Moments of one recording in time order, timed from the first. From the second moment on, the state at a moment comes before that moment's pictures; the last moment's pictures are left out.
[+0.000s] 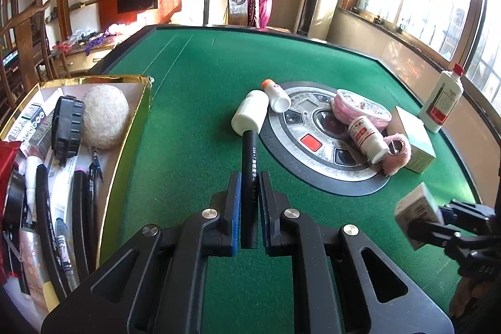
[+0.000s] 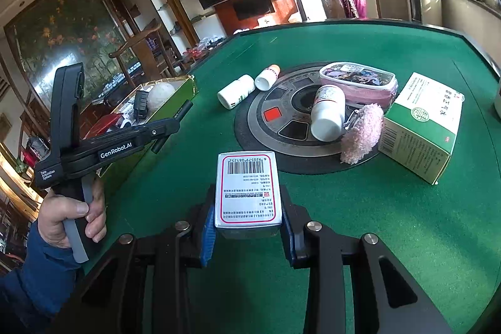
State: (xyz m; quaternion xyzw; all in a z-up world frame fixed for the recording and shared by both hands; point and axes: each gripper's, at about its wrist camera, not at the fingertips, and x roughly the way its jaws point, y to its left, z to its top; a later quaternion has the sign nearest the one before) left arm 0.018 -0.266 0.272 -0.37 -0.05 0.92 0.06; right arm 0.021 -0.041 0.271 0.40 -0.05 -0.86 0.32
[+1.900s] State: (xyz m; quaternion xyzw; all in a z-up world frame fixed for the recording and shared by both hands) left arm 0.136 -0.427 0.292 -0.30 -0.18 0.93 -0.03; right arm 0.065 -0.201 0.297 0.36 -0.04 -0.84 0.40
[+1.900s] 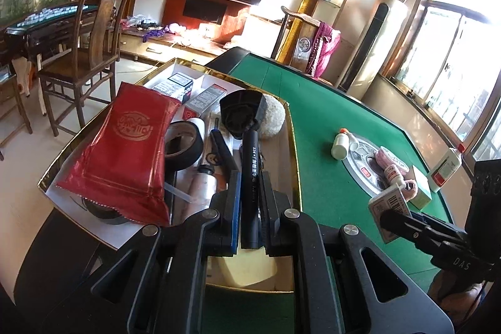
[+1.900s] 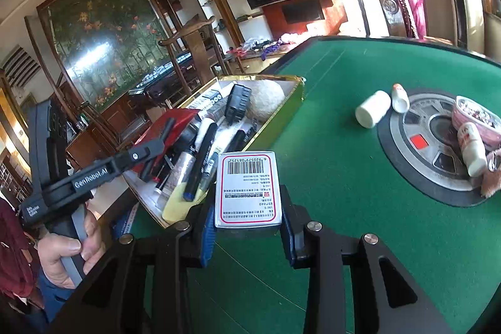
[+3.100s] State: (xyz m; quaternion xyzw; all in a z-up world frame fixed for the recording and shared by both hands) left arm 0.123 -0.438 0.261 -0.35 -0.19 0.91 -0.03; right arm -0.005 -0.348 0.265 0.39 0.05 -0.84 0.38
